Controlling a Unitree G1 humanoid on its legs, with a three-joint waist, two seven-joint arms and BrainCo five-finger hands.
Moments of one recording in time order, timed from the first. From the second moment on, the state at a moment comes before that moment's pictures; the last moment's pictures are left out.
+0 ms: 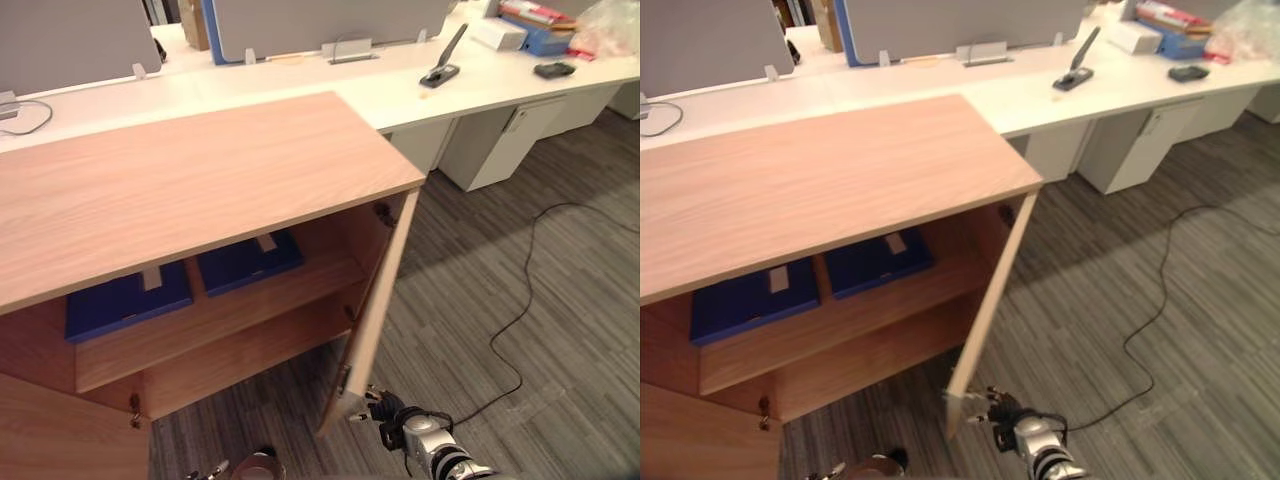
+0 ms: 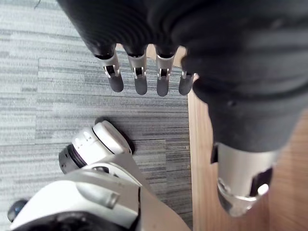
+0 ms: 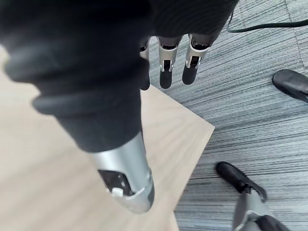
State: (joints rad) left arm 0.18 0.10 0.31 1.07 -0.20 -0.03 0.04; right arm -0.20 -0.04 0.11 1.15 0.09 0.01 0.08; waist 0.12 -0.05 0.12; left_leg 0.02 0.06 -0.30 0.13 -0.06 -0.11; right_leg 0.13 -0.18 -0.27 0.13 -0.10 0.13
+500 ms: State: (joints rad) left arm 0.18 0.08 0.32 1.02 -0.25 -0.03 0.05; right arm -0.12 -0.02 0.17 1.18 -0.11 0.01 0.05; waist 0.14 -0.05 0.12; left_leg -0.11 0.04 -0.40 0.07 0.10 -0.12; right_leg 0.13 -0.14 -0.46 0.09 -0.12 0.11
